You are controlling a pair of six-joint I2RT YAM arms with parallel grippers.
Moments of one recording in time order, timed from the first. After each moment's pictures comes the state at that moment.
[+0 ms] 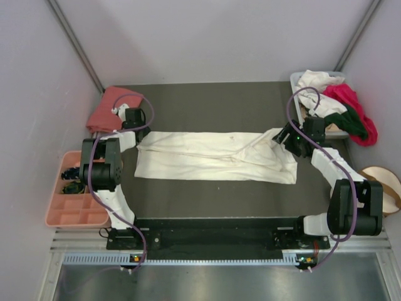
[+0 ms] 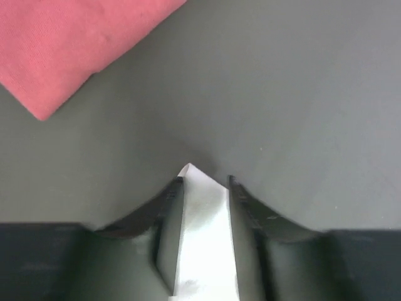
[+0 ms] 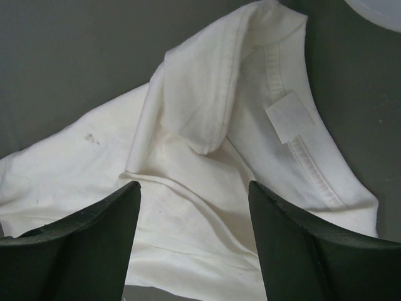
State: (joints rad) left arm 0.00 1.87 1.07 0.11 -0.22 -0.62; right arm -0.04 1.36 0.79 -0.17 -0.20 0.58
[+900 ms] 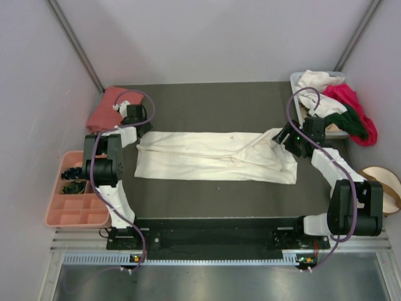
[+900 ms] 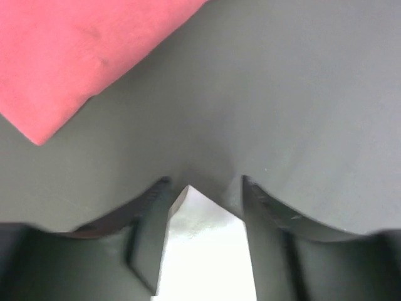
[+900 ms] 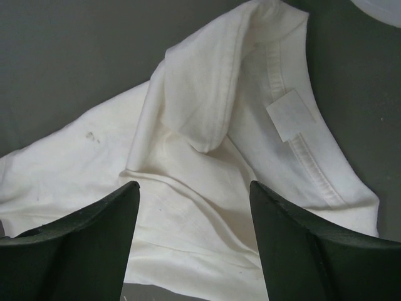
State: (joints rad) left arm 0.00 1.94 1.16 0.05 -0.26 -0.60; right arm -0.04 1.36 0.79 -0.17 -0.20 0.58
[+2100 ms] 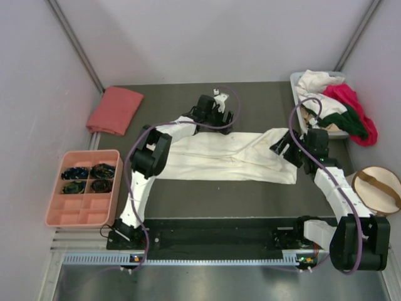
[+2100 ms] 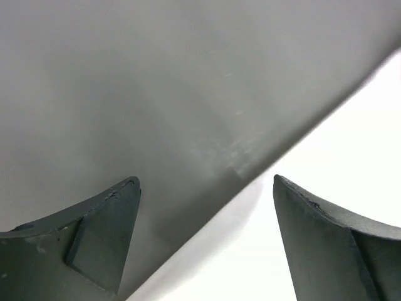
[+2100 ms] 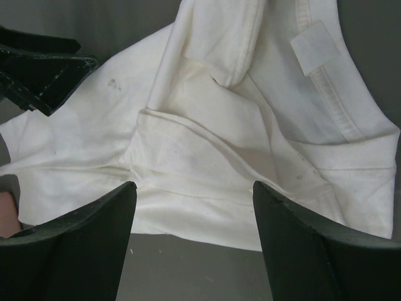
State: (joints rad) left arm -0.53 2.30 1.72 -0.03 0.28 -0.12; right arm -0.01 1.09 0.65 -0.26 -0.26 0.59
